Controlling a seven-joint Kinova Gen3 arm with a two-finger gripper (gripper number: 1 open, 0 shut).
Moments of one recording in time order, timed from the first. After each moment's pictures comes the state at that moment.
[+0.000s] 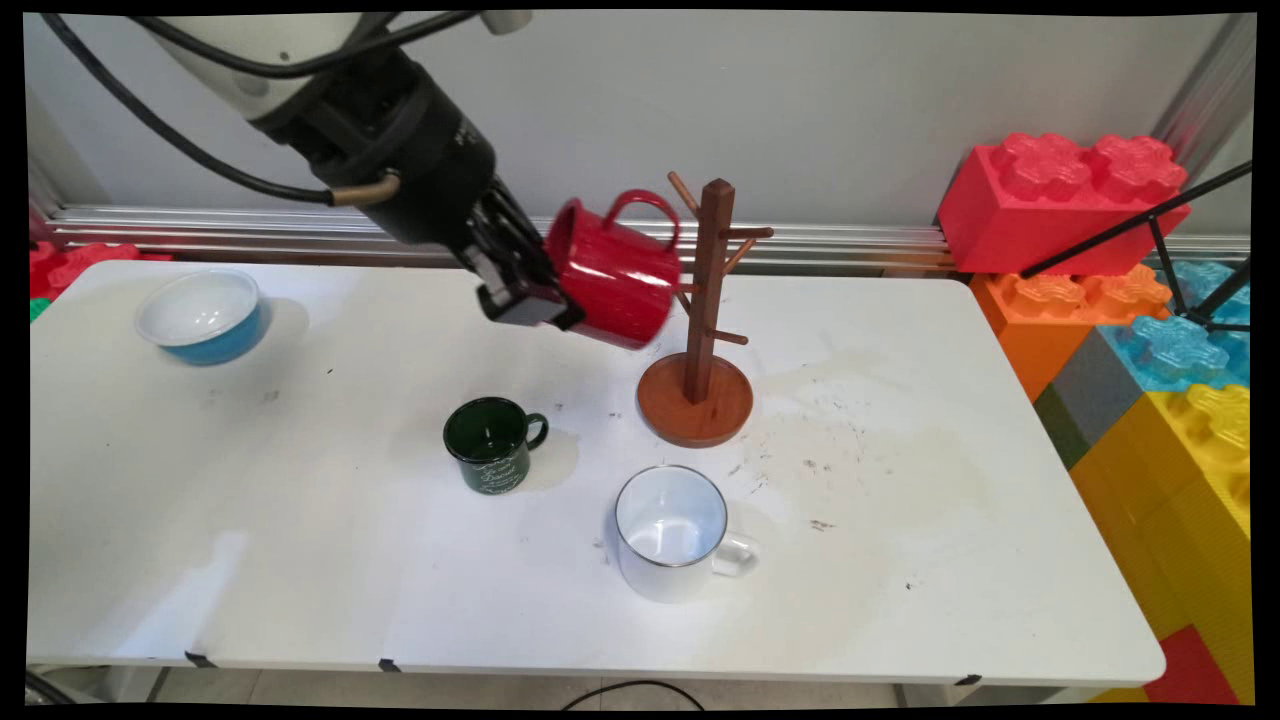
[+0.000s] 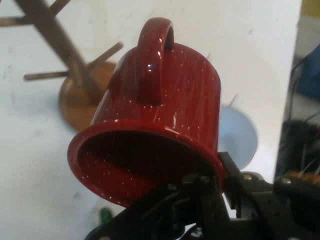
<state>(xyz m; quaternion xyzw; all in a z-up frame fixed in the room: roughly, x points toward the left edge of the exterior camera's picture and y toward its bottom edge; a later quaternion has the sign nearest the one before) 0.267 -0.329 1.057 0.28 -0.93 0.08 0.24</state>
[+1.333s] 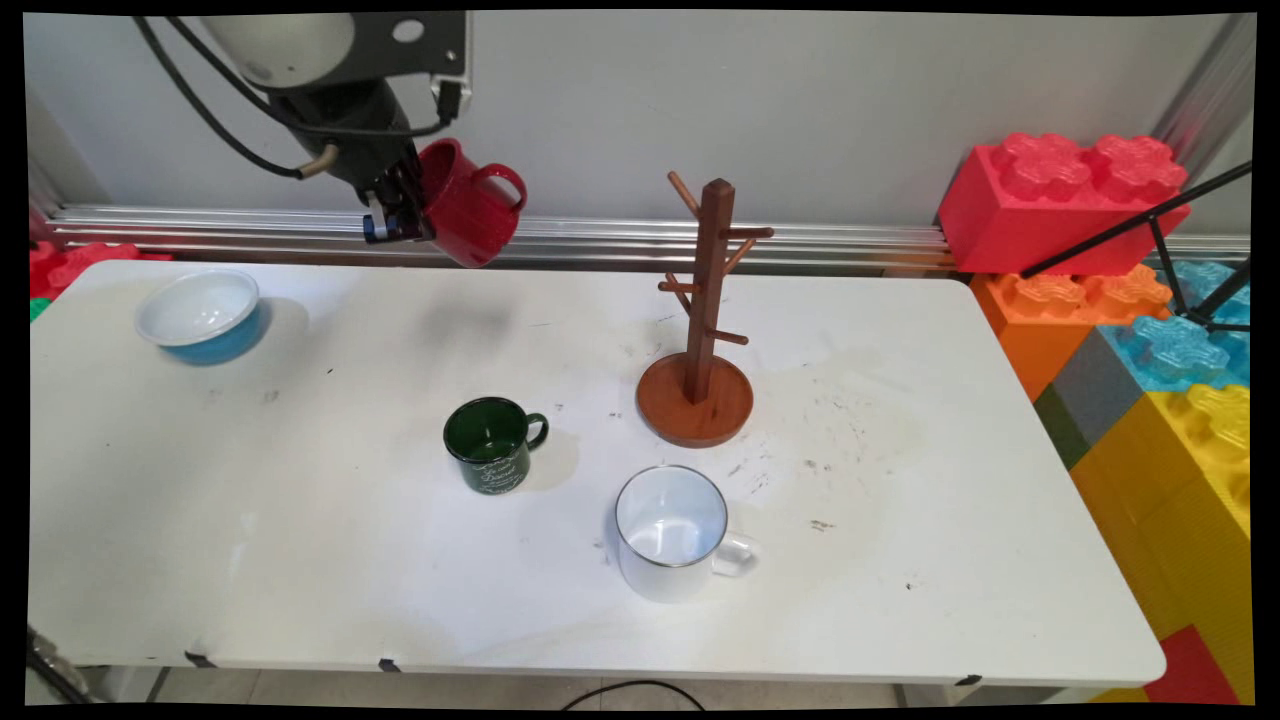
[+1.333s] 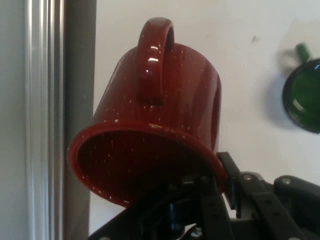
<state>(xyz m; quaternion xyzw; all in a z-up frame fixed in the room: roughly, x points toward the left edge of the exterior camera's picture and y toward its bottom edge) 0.330 -0.412 1.026 0.20 -0.96 0.19 -0.02</state>
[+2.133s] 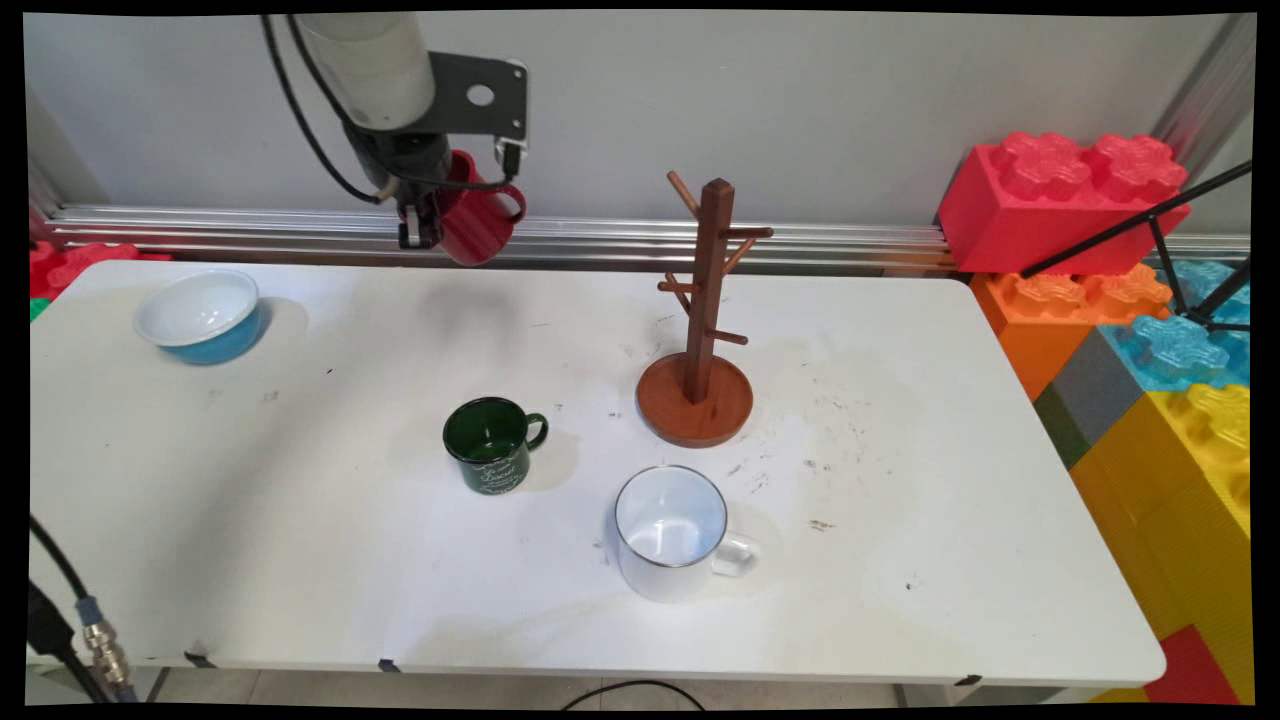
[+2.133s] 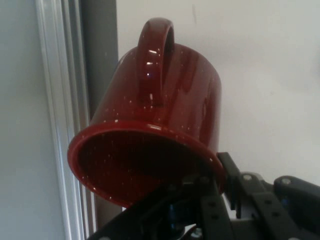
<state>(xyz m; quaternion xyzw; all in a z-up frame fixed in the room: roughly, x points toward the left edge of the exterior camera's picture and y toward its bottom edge) 0.313 -0.468 0.974 0.20 -0.95 0.20 -0.12</state>
